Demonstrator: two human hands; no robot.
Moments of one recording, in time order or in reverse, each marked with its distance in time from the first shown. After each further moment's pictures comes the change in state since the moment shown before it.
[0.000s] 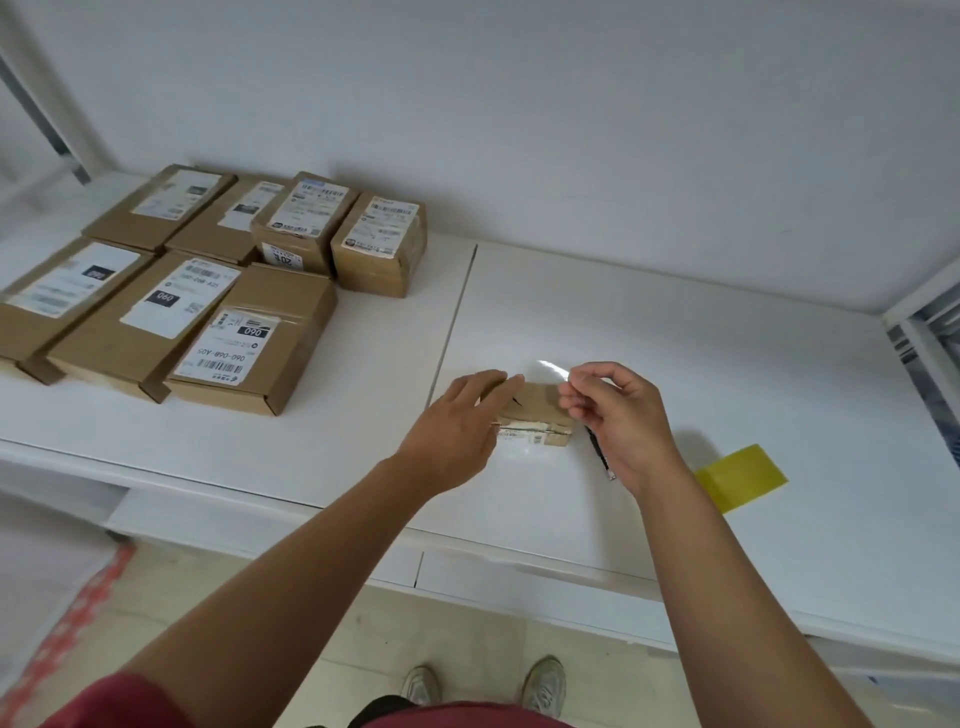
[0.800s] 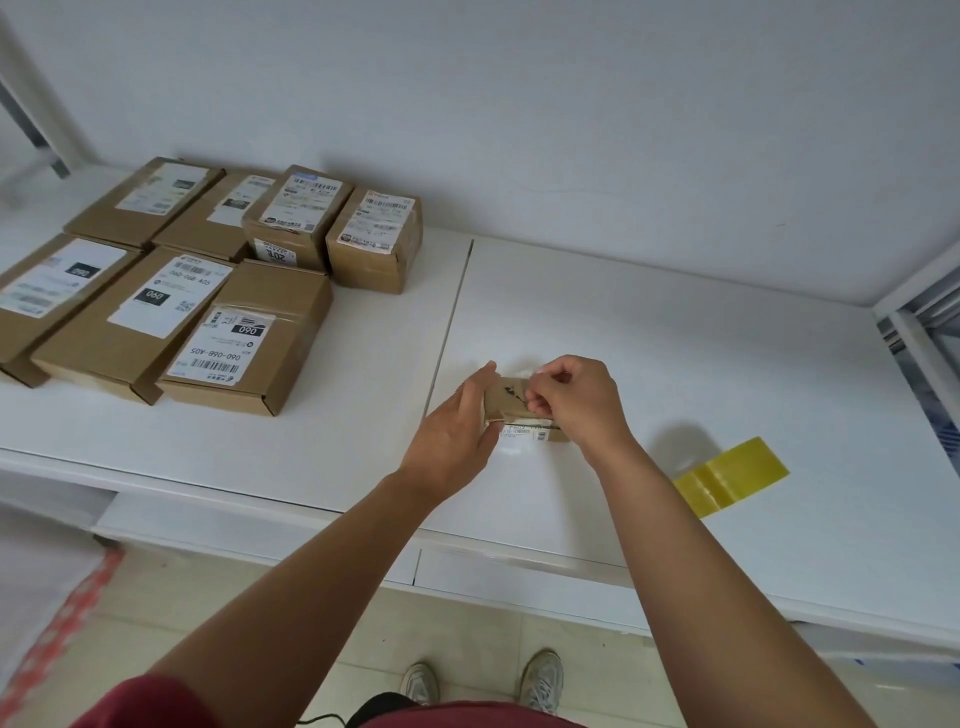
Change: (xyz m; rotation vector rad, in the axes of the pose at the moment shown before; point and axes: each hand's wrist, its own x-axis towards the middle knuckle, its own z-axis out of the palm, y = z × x) left_hand -0.011 -0.005 0.020 -0.217 0.160 -0.141; right_hand 0.015 0.012 0.038 -0.571 0.060 -0.022
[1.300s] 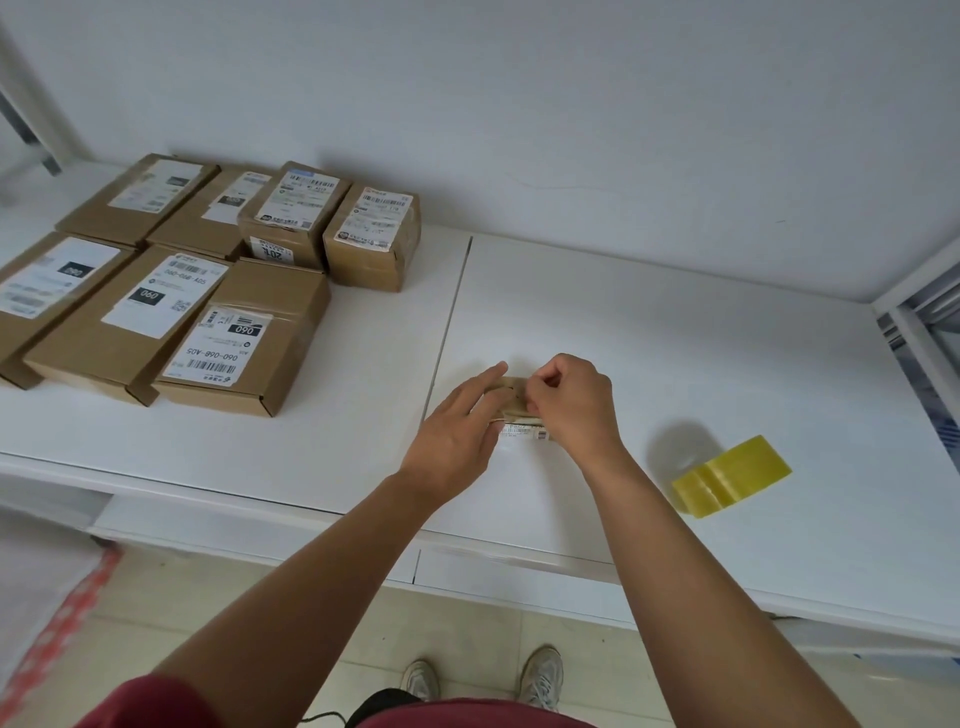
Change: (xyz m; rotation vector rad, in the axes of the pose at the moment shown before) left_hand 0.000 -0.004 0.000 0.072 0.006 0.156; right_hand -0.005 -0.003 0.010 -0.256 0.082 -0.090
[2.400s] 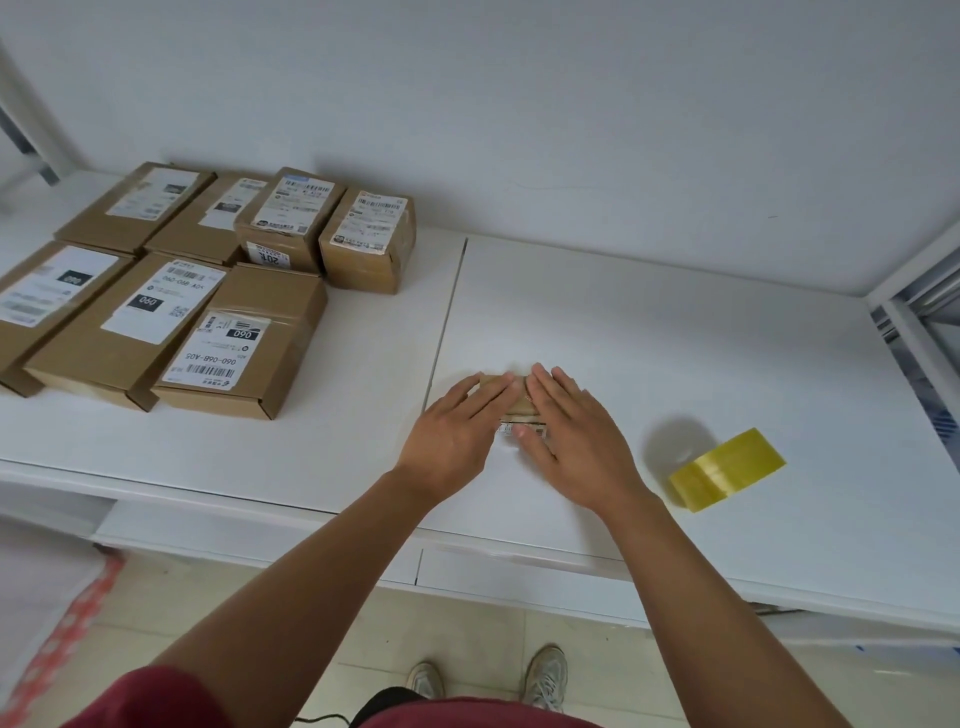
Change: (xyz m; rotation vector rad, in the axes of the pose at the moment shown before) left_hand 0.003 0.004 -0.007 0.199 0.005 0.143; right_hand -0.021 0.061 -0.006 -0.693 -0.160 -0.554
